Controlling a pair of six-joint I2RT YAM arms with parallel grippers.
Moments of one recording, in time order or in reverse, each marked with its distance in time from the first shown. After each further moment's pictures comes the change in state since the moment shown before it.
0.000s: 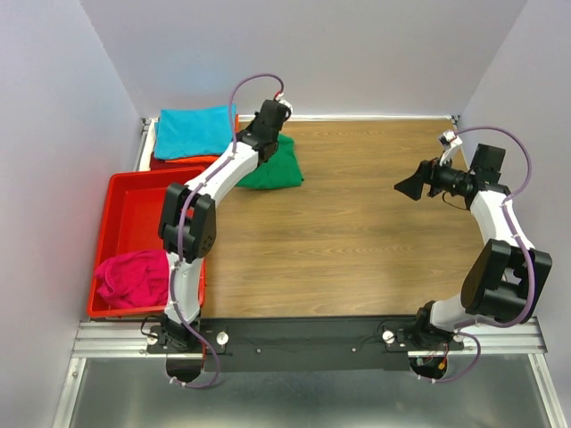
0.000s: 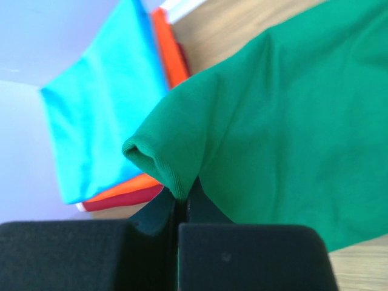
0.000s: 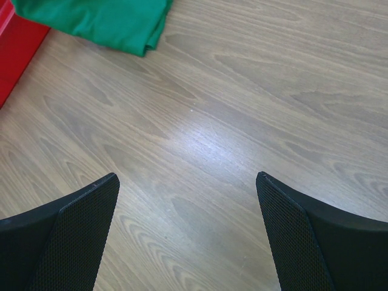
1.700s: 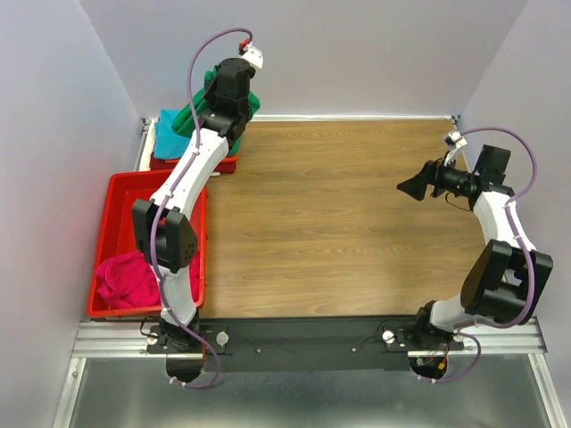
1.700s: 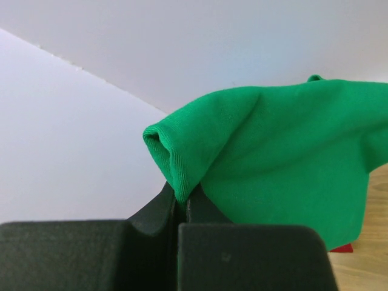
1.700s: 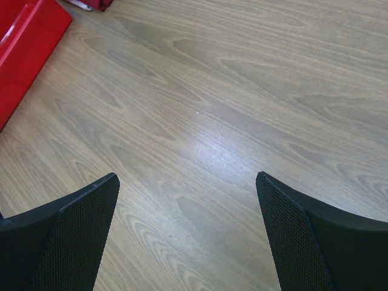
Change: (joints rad) left arm 0.105 -0.180 0.131 0.172 -0.139 0.283; right arm -0.037 -0.006 0.000 -0.007 -0.057 0.001
